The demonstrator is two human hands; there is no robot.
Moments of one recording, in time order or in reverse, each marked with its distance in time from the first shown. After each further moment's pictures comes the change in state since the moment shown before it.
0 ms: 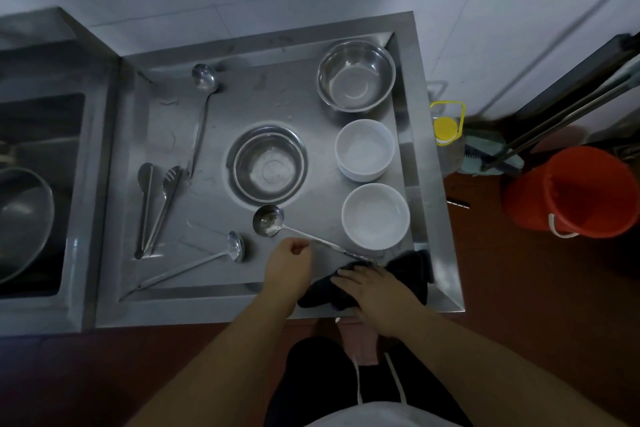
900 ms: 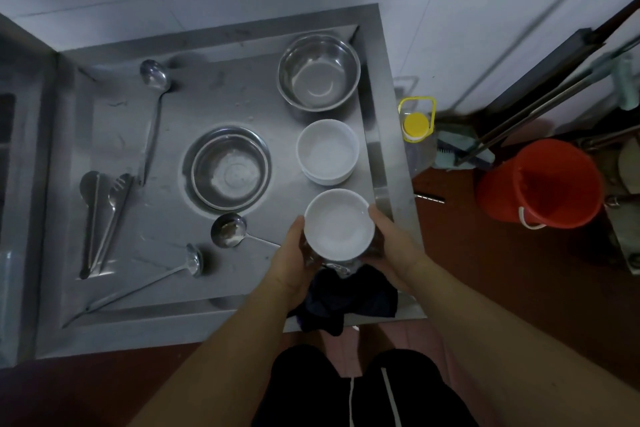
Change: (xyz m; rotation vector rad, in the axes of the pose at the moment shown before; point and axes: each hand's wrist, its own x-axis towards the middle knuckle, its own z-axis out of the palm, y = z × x) left_hand -0.002 0.048 0.072 -0.663 -0.329 -0.227; right_hand 0.006 0.069 -0.072 1.849 0.425 0.712
